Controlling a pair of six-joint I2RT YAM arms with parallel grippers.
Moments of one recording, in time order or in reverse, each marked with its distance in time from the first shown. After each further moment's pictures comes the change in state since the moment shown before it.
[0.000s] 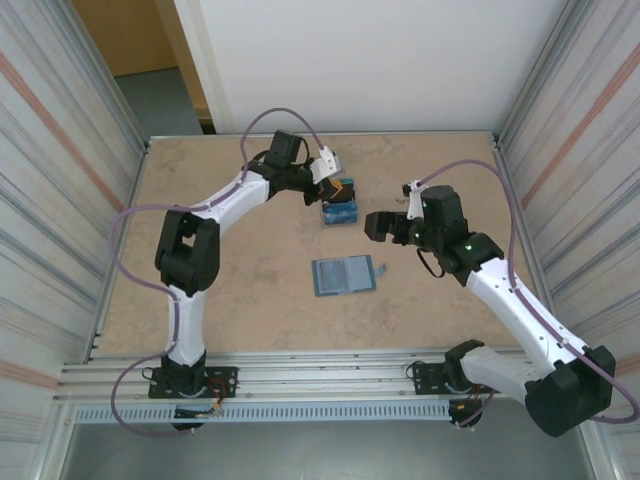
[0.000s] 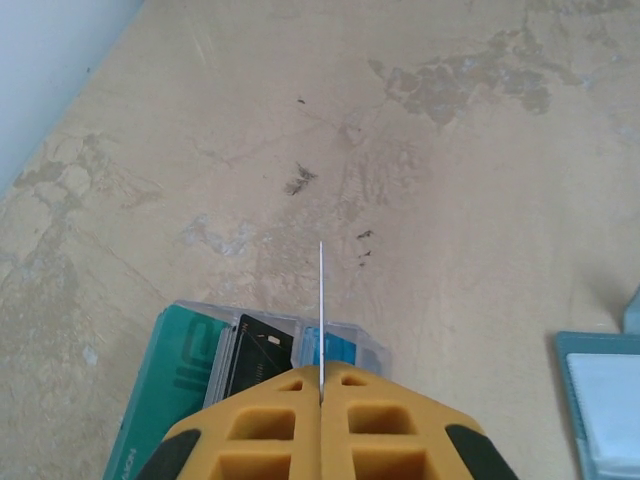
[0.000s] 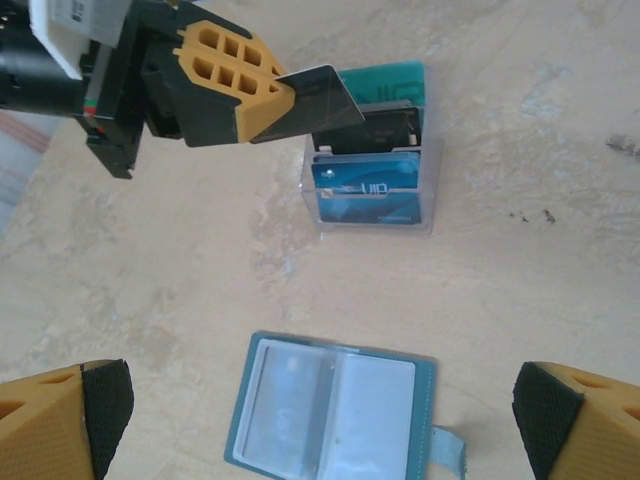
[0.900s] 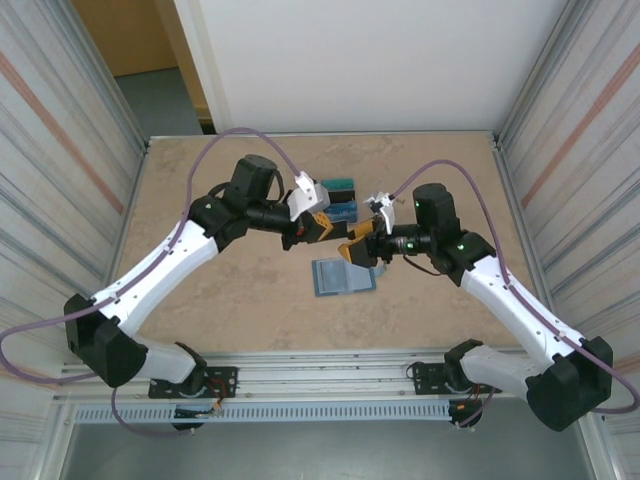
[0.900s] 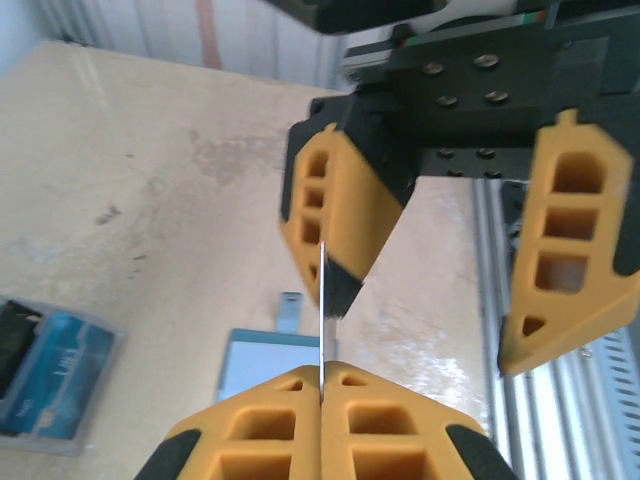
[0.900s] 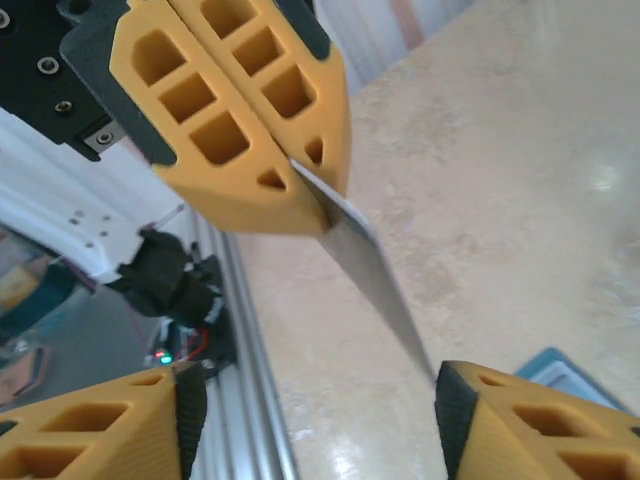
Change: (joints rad) left arm -0.157 -0.710 -0.397 -0.218 -0.012 -0.297; right arm 0.050 0.033 0.000 0.129 -0.670 -0.273
